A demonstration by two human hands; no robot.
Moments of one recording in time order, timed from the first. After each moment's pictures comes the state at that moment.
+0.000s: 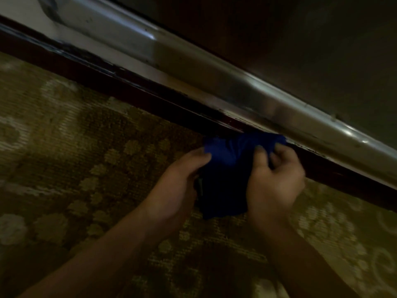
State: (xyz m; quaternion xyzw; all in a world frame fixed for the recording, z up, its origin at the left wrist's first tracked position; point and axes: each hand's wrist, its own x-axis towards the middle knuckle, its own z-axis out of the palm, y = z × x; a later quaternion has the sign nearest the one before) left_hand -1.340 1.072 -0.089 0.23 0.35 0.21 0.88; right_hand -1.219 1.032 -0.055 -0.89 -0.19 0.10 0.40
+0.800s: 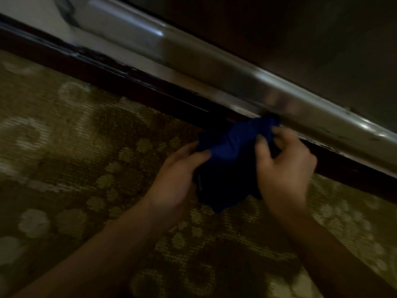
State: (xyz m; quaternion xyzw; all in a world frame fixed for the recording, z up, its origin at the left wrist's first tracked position) left_hand -1.349 1.085 -0.105 0.20 0.41 0.26 0.85; right_hand -1.212 1.038 -0.046 -0.88 -0.40 0.05 0.24
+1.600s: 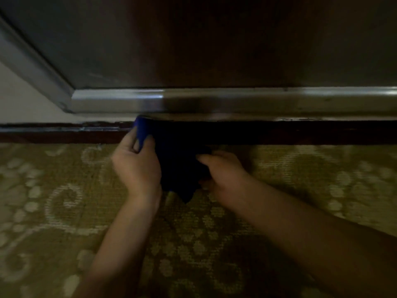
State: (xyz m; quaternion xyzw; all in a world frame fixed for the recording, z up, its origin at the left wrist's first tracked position) left_hand -1.353 1.128 -0.058 0.47 0.60 0.45 0.46; right_hand -1.245 1.062 -0.075 -0.61 0.05 0.58 0.54
